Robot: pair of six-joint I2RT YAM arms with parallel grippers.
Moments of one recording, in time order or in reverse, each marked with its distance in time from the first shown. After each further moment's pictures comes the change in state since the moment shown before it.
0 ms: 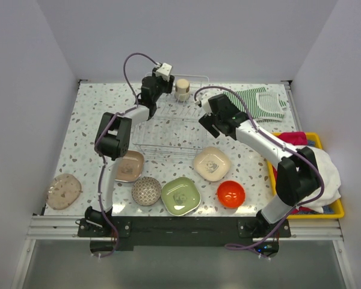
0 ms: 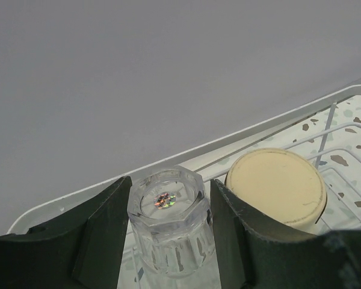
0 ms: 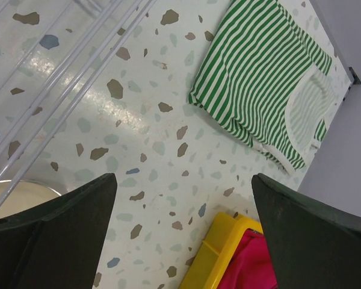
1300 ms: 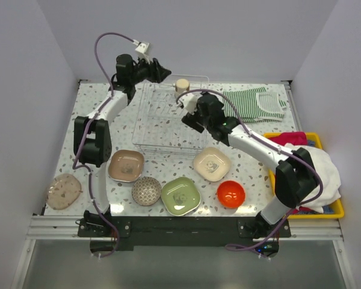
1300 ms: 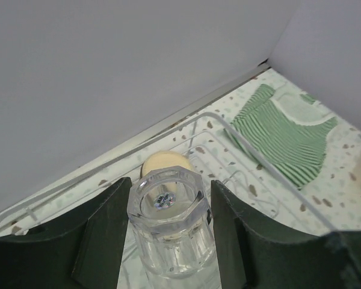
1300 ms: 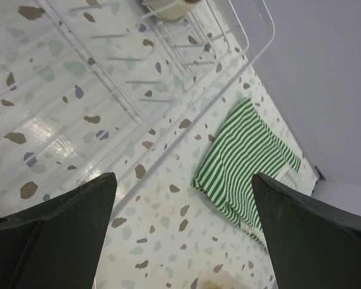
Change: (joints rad) left arm 0.132 -0.261 0.047 -0.381 0.536 -0.392; right arm 0.132 0.000 -0.014 0.281 -0.082 -0.173
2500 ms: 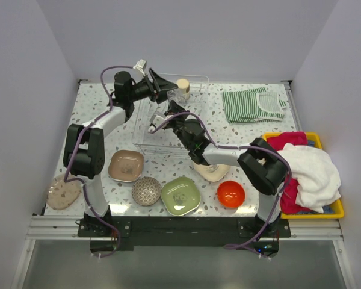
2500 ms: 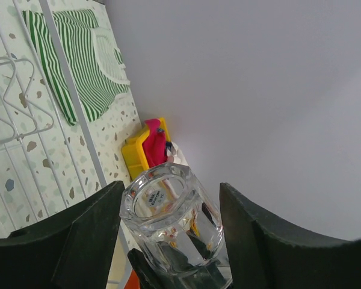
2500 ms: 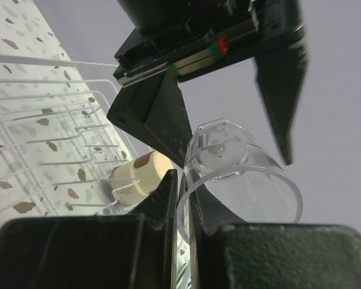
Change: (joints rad) left arm -0.027 -0.219 -0.432 0.243 0.246 -1.006; right arm 0.184 0.258 -0.172 1.104 -0.036 -0.441
